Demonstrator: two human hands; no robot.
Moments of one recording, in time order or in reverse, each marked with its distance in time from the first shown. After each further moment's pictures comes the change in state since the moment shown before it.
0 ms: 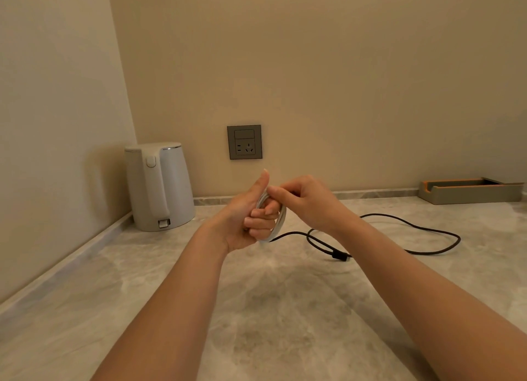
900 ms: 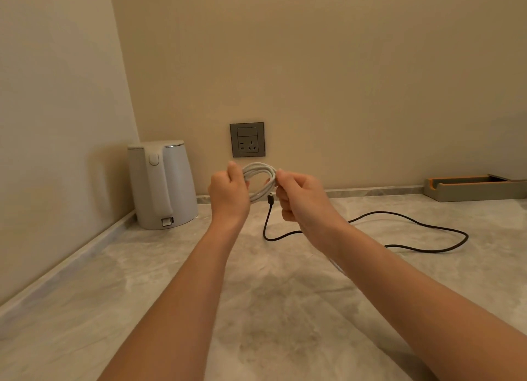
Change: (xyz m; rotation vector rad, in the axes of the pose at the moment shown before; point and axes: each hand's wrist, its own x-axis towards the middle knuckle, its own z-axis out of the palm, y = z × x) left_hand 0.011 0.004 -0.001 0.539 0.967 0.644; right_hand -0.005 -0.027 0.024 0.631 0.201 0.326
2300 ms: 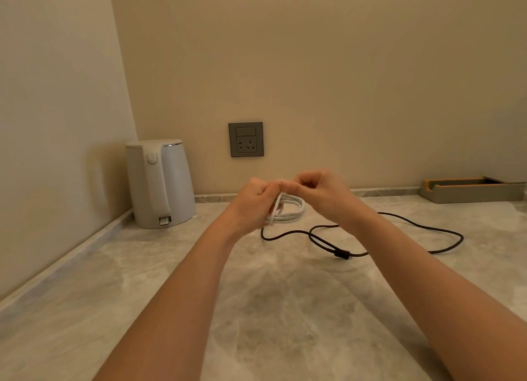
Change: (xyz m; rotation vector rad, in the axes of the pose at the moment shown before) left_hand -0.008 -0.002 0.002 0.044 -0.684 0.102; right_hand 0.014 -0.001 -0.047 -0.475 -0.128 -0.227
